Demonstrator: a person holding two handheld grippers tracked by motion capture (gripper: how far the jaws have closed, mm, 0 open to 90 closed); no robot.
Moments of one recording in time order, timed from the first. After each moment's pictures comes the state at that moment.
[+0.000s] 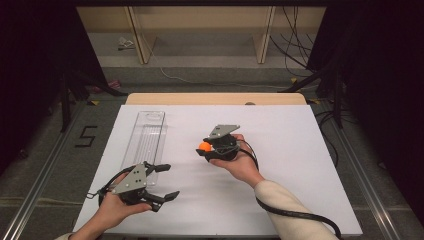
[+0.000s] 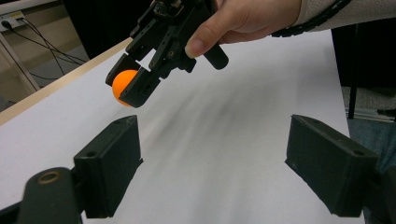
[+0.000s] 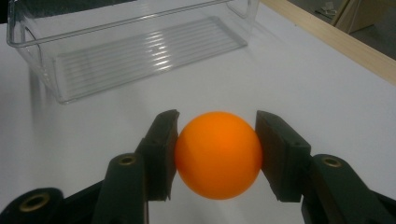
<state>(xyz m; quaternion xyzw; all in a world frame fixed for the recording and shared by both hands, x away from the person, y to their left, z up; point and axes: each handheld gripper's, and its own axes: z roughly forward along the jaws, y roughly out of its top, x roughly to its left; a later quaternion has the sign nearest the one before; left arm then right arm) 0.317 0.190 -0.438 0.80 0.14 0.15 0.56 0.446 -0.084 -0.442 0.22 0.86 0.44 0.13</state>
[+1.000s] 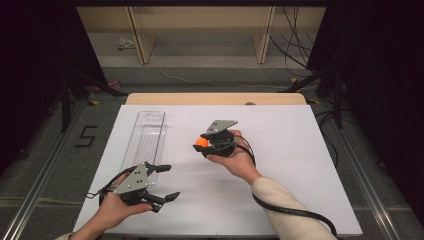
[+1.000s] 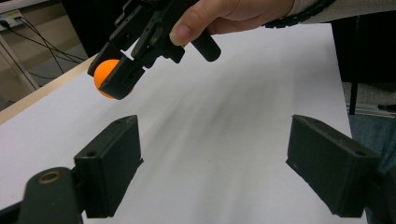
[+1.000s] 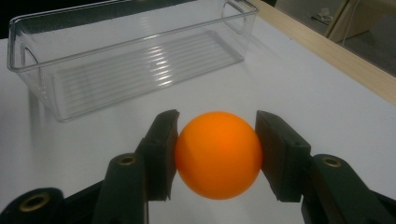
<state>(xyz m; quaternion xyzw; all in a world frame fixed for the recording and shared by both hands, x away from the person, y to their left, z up) 0.317 0.189 -0.439 0.81 0.14 0.15 0.55 0.451 -0.076 -0.431 0.22 0.86 0.45 0.14</state>
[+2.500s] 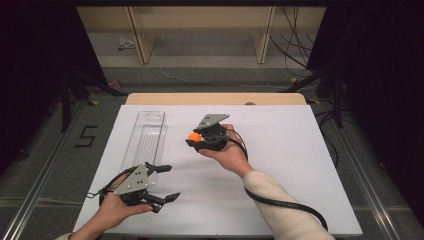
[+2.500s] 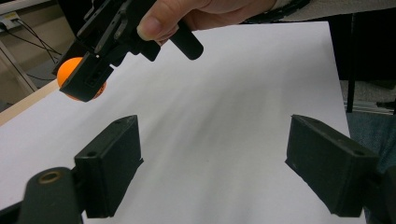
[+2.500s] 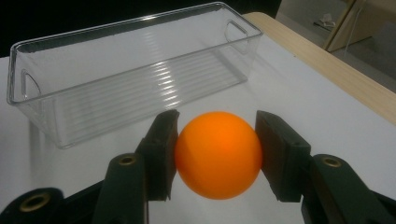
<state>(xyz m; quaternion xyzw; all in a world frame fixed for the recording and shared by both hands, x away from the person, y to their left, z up) 0.317 0.188 -0.439 0.81 0.13 0.15 0.55 0.462 -0.054 -0.419 0.22 0.85 0.45 0.13</state>
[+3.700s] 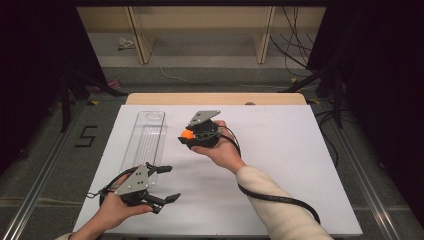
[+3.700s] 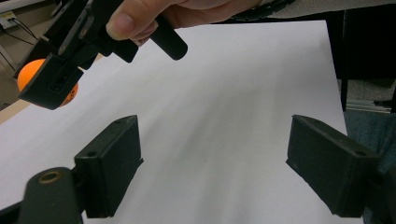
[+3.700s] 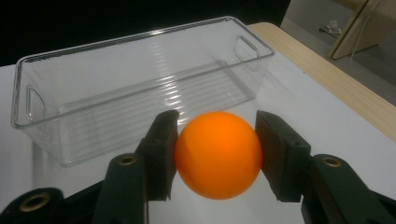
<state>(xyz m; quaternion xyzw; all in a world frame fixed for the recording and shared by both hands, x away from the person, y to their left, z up) 0.316 0.187 -0.439 0.81 0.13 0.15 0.55 0.467 -0.033 -0.410 0.20 0.86 0.45 0.13</state>
